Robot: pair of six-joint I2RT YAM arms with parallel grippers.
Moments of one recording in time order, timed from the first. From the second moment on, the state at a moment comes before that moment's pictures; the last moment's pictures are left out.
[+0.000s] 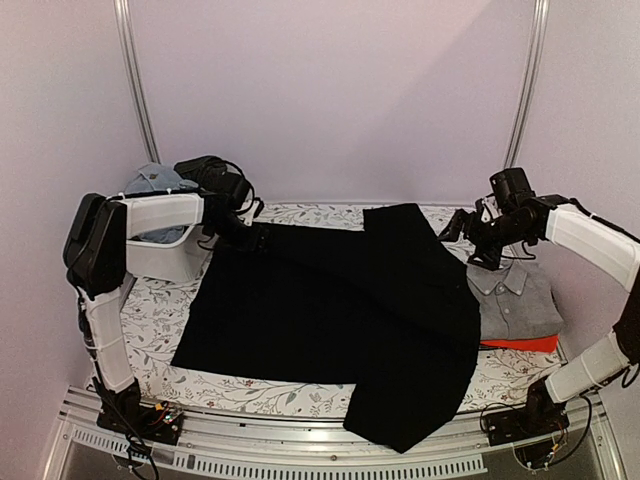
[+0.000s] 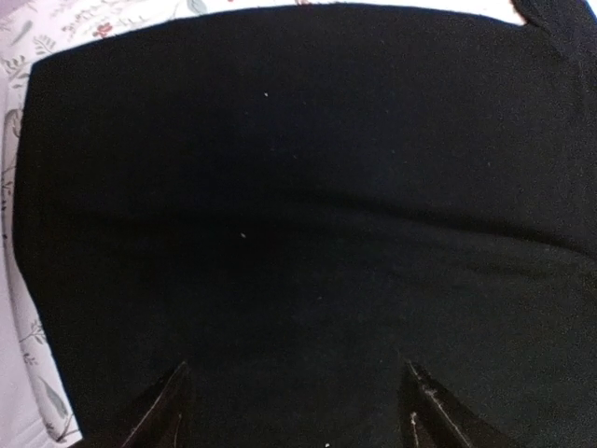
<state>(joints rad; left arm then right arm) -0.41 1.99 1.51 -0.54 0.02 -0.14 0.25 1.44 1.16 -0.63 -0.28 0.65</state>
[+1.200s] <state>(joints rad) -0.42 2.07 1.52 -0.54 0.01 -0.16 -0.17 1.42 0.87 -0.73 -0.23 0.74</state>
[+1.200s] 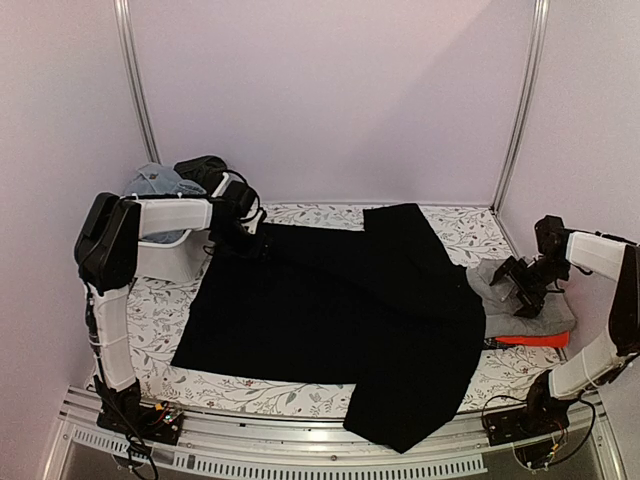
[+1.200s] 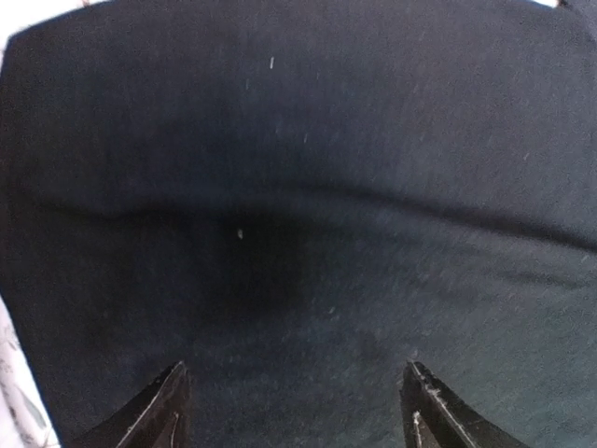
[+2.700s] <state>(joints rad) -0.20 0.97 0.65 -0.92 0.21 -0.83 1.13 1.26 0.84 -0.83 -0.19 0.81</state>
